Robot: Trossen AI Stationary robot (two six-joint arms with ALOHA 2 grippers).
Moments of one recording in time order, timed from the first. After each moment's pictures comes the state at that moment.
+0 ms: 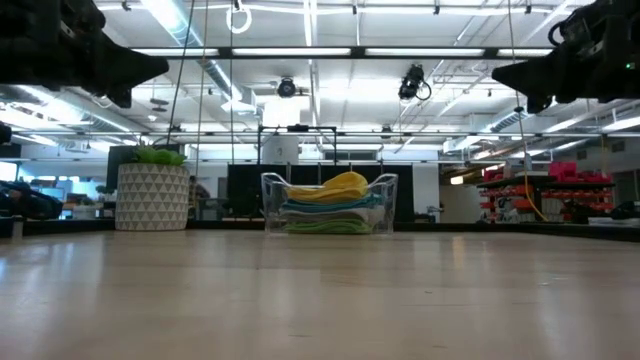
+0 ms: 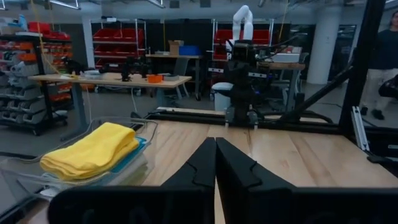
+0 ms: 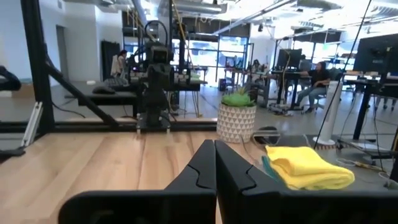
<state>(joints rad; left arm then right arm) 0.09 0.00 0.09 0.01 -0.12 -0.02 -0.14 0.00 0.05 0.06 0.03 -0.06</state>
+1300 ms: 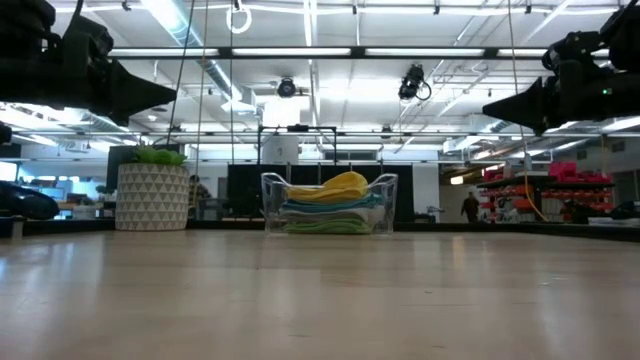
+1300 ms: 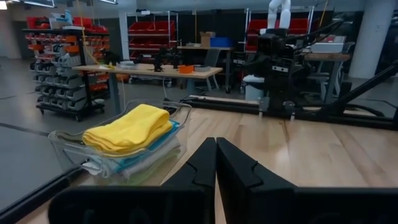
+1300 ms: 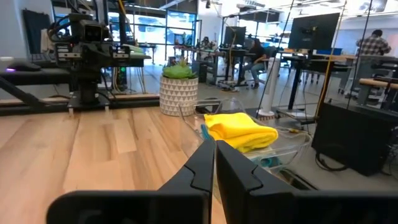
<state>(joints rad) 0.11 0.01 0.01 0.04 -0.25 -0.01 -0.38 0.01 0.01 0.02 0.03 -0.07</state>
